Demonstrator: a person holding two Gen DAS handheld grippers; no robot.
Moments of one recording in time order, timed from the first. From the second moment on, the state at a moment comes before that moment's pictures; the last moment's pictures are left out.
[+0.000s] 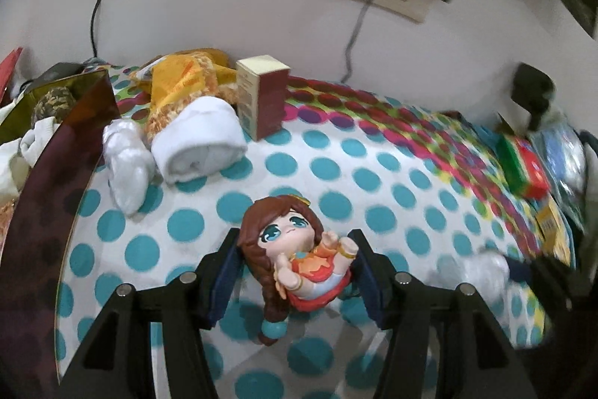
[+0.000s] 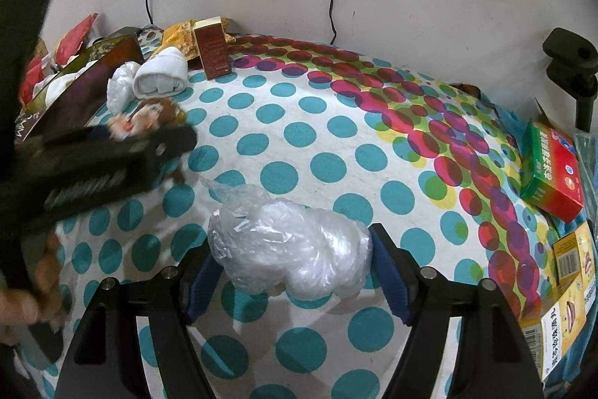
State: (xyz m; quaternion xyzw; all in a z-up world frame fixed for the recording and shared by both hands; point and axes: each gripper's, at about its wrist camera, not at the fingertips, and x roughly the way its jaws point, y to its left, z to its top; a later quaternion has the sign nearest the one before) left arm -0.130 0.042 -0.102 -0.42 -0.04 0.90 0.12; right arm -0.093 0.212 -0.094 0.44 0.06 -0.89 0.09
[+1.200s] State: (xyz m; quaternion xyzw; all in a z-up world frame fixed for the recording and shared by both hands) left arm -0.008 -0.171 -0.025 -0.37 -0.07 0.93 0.02; right arm -0.095 0.214 -0.096 0.44 0.06 -0.89 0.09
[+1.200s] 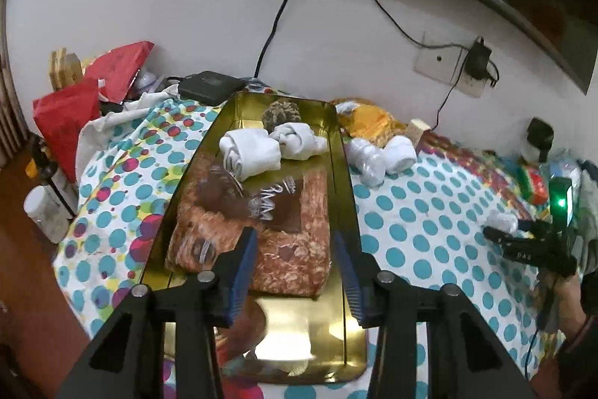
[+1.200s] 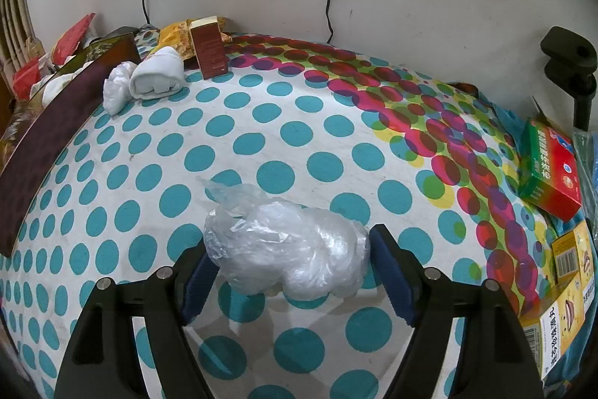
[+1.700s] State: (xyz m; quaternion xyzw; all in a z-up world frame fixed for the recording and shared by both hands) left arm 0.005 -0.145 -0.028 -0.38 -0.05 0.92 0.03; right arm -0.092 0.213 -0.096 0.44 0.06 -0.89 0.09
